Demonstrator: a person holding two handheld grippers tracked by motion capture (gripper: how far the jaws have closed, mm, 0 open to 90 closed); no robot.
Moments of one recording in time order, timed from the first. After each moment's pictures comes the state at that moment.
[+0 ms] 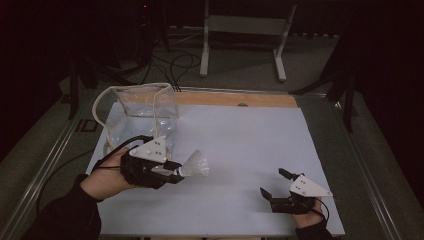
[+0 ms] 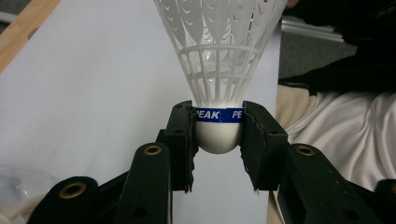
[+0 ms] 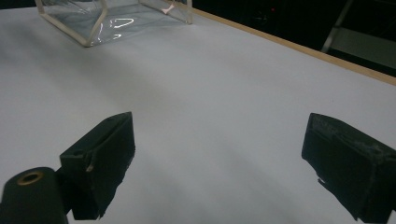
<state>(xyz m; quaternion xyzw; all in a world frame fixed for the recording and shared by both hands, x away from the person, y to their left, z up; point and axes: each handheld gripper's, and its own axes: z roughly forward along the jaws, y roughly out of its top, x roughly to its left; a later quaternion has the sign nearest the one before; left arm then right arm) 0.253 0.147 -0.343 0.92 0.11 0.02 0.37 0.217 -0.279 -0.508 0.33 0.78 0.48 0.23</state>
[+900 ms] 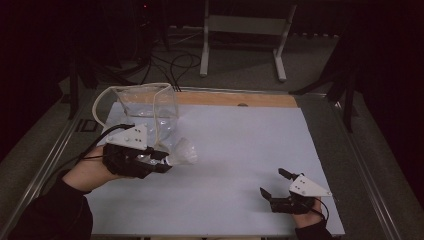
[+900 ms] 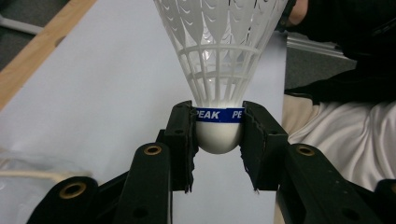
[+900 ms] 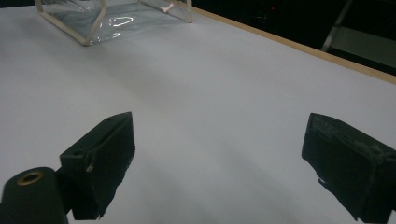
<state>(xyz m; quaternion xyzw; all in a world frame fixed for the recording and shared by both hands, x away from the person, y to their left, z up) 0.264 0.180 -0.328 0.91 0.13 0.03 0.40 0.218 -0.279 -0.509 0.33 0.78 0.48 0.23</state>
